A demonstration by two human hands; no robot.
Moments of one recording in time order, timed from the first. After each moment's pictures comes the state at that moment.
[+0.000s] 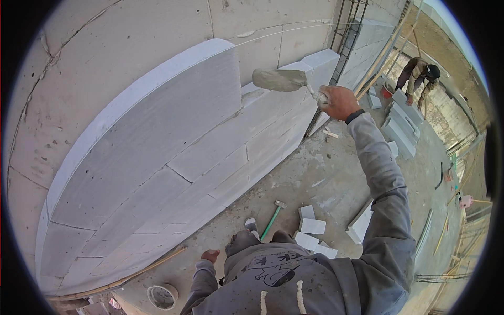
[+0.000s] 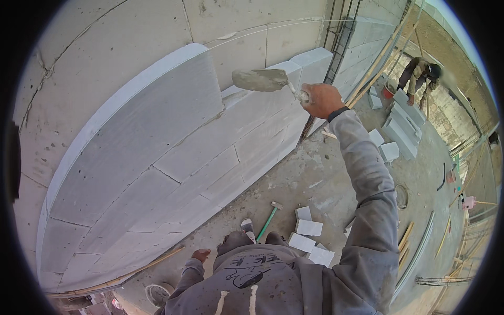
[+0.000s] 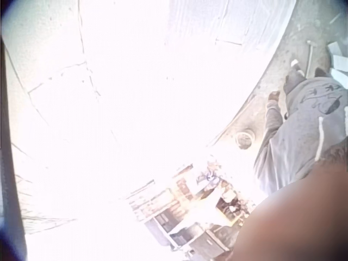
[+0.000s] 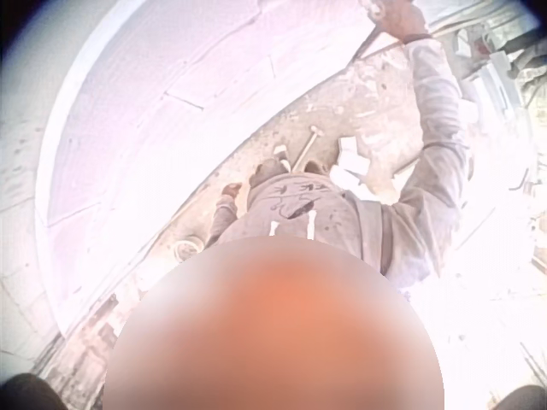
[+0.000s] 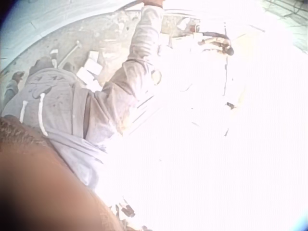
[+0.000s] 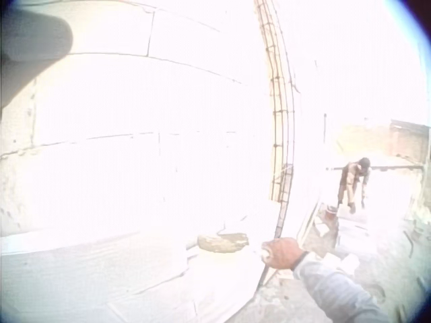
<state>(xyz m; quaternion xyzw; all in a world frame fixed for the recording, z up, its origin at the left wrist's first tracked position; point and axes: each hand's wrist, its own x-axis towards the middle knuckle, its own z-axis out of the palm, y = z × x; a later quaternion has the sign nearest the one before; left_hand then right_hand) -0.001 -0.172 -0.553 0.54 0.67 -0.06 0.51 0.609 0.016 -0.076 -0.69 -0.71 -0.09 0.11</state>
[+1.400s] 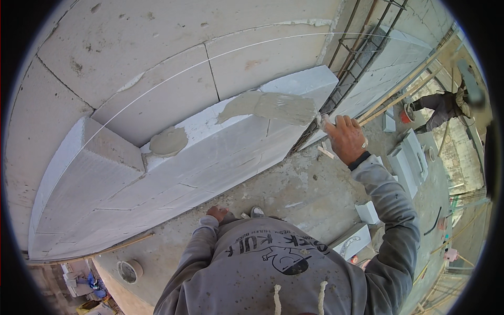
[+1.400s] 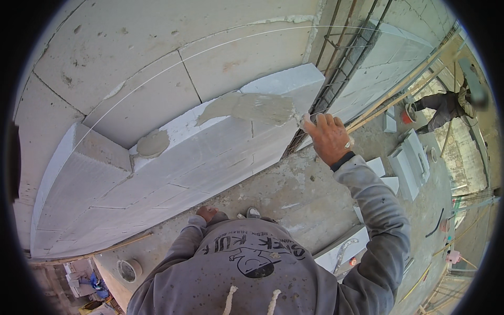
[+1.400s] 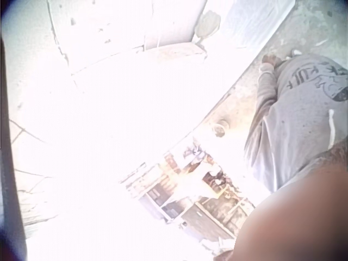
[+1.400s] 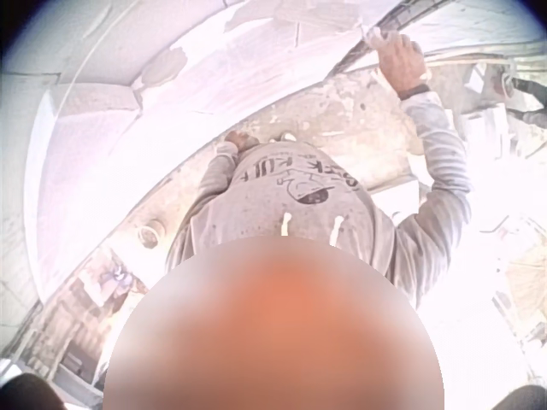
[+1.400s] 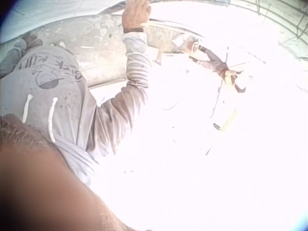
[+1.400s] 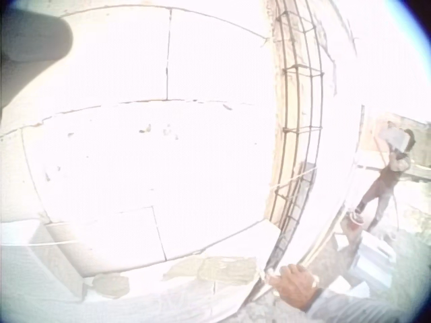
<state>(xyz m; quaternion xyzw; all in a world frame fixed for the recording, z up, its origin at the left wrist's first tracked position) 0.427 0.042 -0.485 0.59 0.65 -0.01 0.47 0.875 0.122 -0.135 -0.54 -0.81 -0.24 0.06</state>
